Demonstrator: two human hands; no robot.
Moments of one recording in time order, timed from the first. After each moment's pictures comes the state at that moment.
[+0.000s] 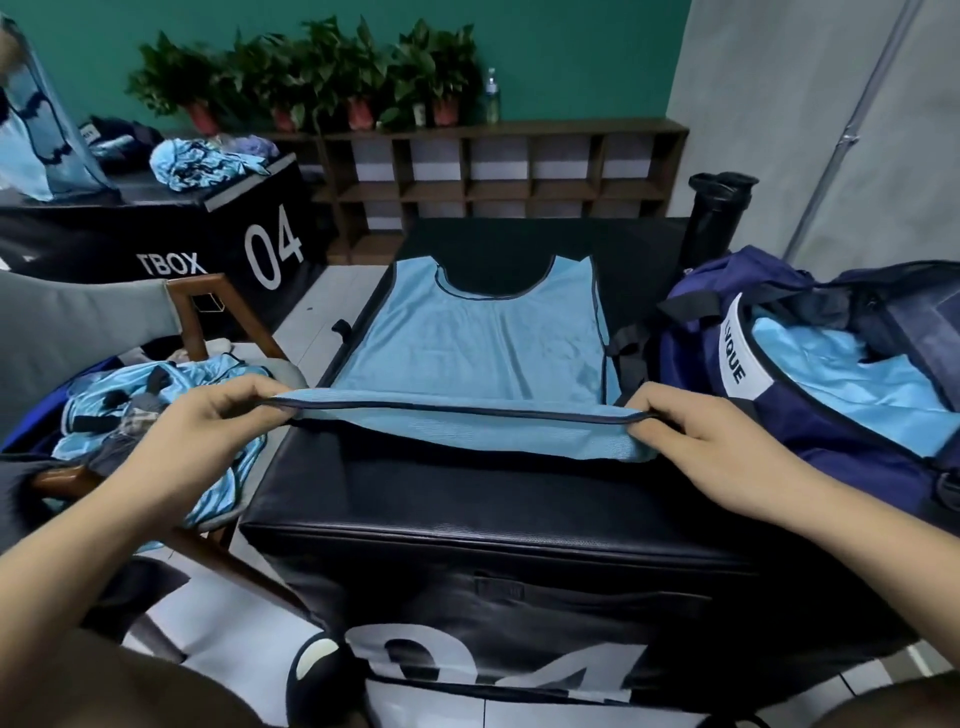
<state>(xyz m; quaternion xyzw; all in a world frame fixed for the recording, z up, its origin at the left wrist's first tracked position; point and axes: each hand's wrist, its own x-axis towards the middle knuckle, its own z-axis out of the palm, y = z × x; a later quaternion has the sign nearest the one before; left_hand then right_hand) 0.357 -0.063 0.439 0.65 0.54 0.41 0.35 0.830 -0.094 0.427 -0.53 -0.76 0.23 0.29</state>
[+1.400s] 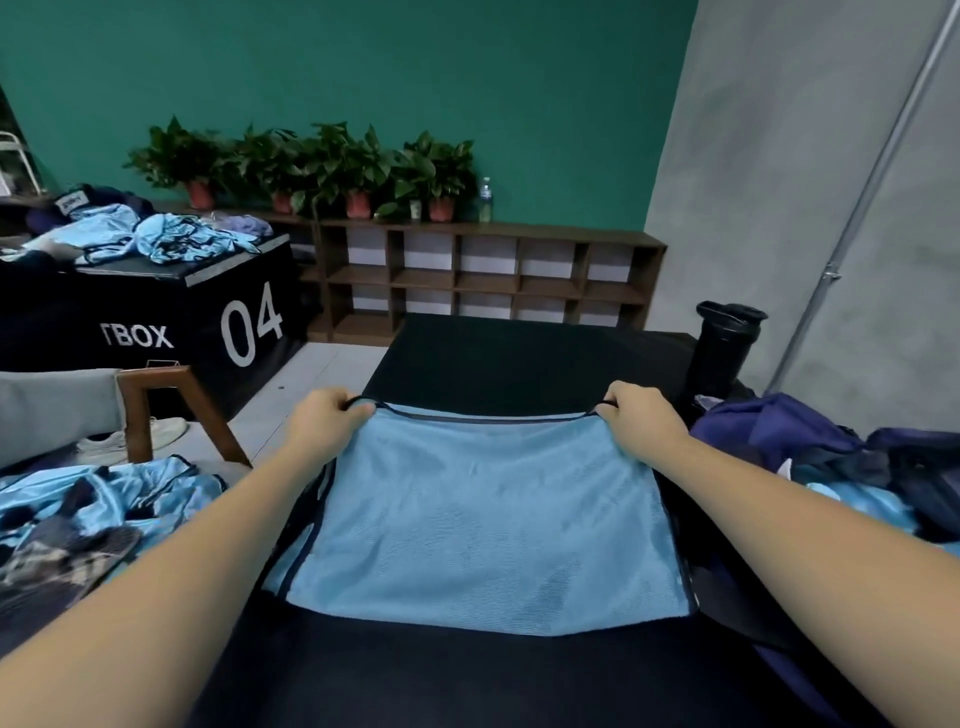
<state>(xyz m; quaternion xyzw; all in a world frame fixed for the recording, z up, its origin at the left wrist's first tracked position) 0.405 0.233 0.392 0.59 0.66 0.39 0.24 0.826 0.195 0.431 -0.75 -0.63 0.04 0.19</state>
